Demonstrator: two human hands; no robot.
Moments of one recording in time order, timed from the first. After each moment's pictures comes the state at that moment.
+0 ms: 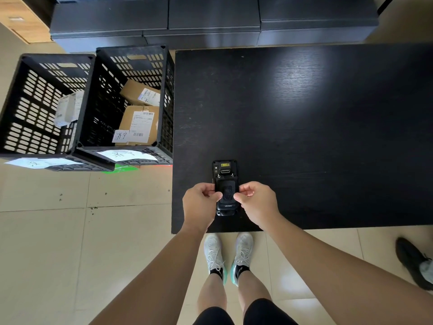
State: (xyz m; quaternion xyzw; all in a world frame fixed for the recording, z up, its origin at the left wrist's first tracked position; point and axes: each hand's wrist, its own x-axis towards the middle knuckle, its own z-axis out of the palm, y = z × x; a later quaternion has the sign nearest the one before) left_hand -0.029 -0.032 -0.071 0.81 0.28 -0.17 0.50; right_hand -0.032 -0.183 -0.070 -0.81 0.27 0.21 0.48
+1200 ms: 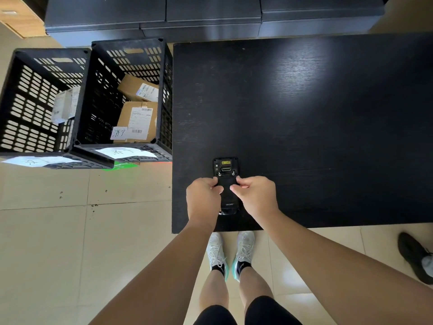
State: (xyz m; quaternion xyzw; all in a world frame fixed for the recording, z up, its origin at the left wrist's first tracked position) left_hand -0.017 -0.040 -0.076 0.86 0.24 -0.17 0.42; right_hand -0.020 -0.173 -0.071 -0.84 0.24 0.17 0.45
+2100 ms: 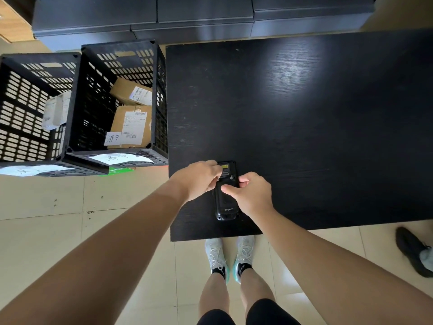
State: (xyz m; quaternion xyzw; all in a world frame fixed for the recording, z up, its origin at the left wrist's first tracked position) left_hand 0.064 -0.005 -0.054 0.90 -0.32 -0.26 0.14; right_hand -0.004 -0.167 -0.081 -0.82 0.30 0.18 0.44
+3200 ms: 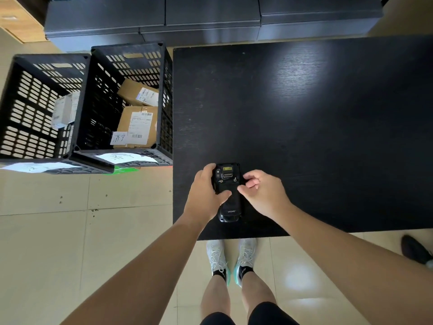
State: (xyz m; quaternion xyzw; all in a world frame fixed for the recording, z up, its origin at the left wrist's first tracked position) left_hand 0.009 -0.025 -0.083 0.89 0.07 -0.20 0.41; right_hand 0.003 -0.201 -0.076 -0.89 0.14 0.20 0.39
